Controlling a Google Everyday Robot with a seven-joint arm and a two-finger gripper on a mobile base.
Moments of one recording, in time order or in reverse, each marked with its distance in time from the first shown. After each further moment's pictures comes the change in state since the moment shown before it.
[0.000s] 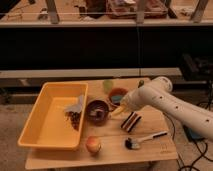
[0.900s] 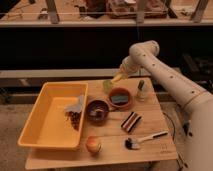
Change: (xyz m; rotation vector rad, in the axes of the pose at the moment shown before) arm 0.116 -0.178 0.045 0.008 0.108 0.020
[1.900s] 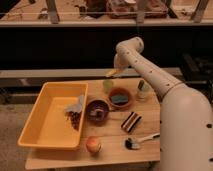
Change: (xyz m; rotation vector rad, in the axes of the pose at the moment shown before) arm -0.002 -0.026 0.049 -0.012 0.110 0.055
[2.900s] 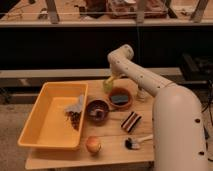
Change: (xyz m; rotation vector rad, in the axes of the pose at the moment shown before) arm -0.015 0.017 0.032 -0.063 0.076 -0.101
